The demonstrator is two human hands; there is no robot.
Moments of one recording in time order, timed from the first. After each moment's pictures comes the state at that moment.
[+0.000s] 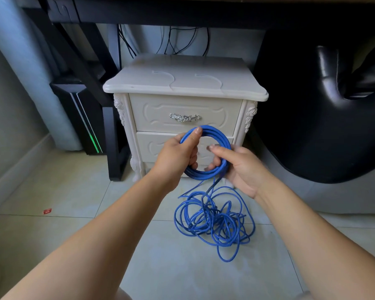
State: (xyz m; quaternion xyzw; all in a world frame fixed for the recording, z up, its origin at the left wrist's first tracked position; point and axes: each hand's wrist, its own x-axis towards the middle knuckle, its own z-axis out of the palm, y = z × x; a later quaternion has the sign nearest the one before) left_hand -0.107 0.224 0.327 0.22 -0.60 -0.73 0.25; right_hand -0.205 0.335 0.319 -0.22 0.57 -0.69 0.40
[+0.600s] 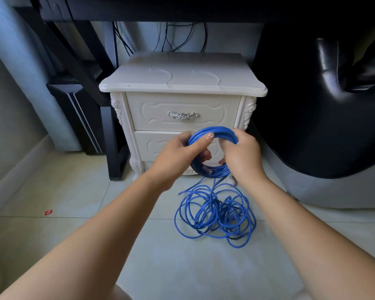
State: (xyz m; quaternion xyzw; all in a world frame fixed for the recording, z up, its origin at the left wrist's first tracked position) left_hand -0.107 0.224 0.326 0.17 -0.68 -0.68 0.20; right_hand -0.212 0.321 0.317 -0.24 0.78 -0.57 0.05
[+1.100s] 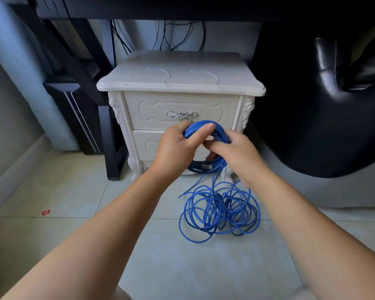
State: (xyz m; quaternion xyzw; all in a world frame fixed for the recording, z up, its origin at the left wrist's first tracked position) left_hand -0.110 0.226 0.338 0.19 -0.74 -0.56 0.32; right_hand -0.211 0.328 0.327 -0.30 0.72 -0.58 0.22
